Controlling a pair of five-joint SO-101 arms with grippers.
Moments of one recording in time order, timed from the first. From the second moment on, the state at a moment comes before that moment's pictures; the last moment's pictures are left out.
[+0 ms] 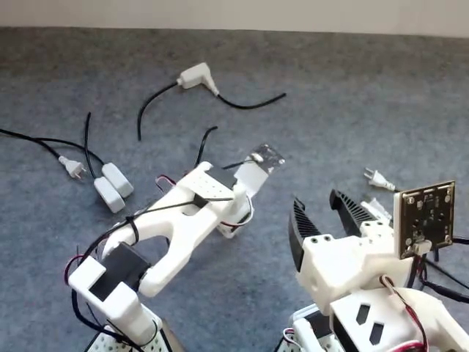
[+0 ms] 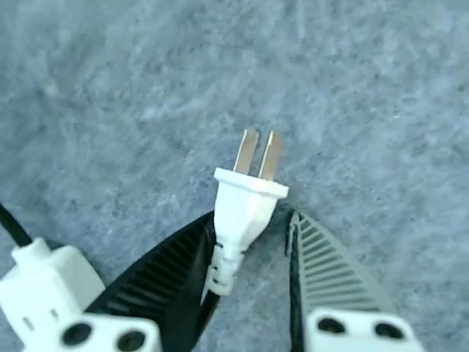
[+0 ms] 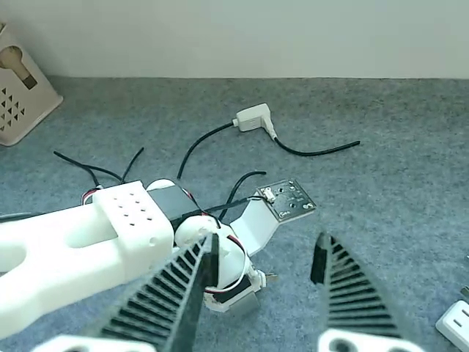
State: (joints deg) left arm 31.3 6.7 28.0 56.2 -5.6; right arm -26.0 -68.2 9.6 93.8 -11.3
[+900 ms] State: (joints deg) left arm 27.8 7.0 27.8 47.9 -18.9; right arm -26.0 -68.2 9.9 93.8 -11.3
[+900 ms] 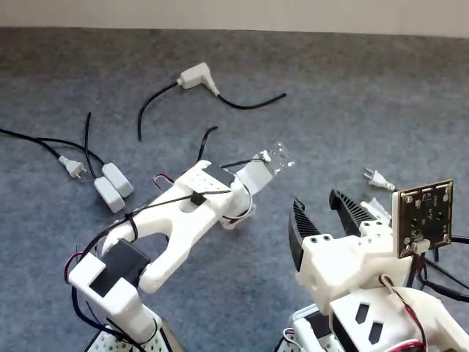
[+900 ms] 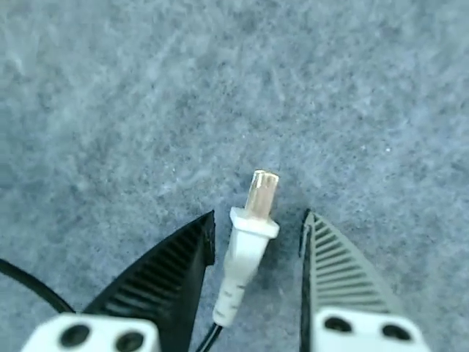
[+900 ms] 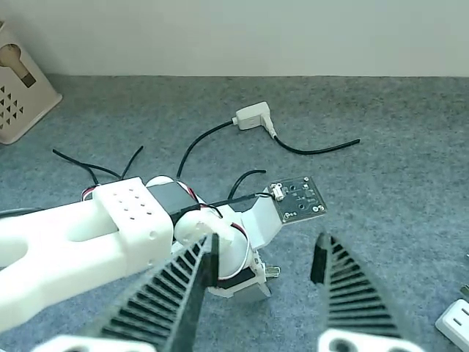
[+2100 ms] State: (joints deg) left arm 26.3 -20.9 40.7 36.0 -6.4; right arm -15.0 -68.2 9.9 93.8 -11.3
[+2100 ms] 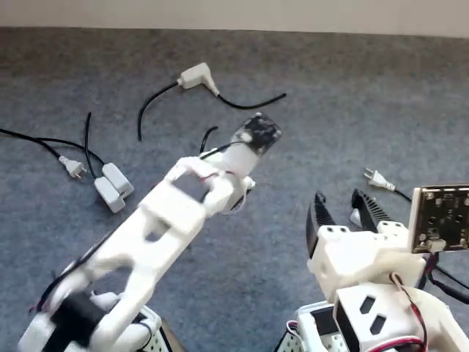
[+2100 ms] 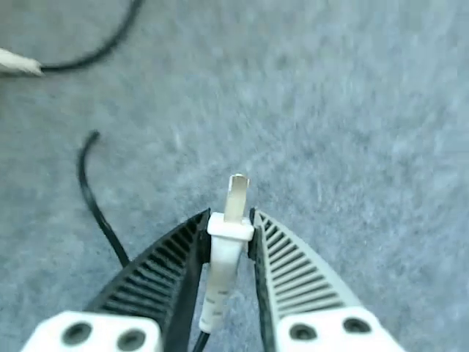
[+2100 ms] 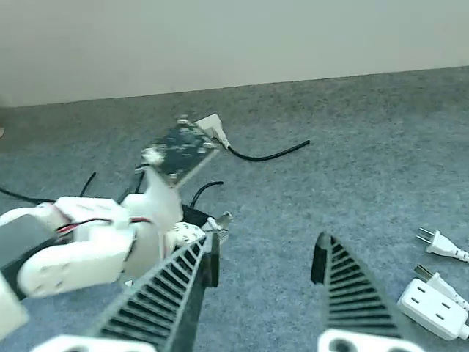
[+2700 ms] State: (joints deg) left arm 25.8 -73.0 79.6 6.1 11.4; right arm -17.7 -68.3 12.8 85.1 -11.3
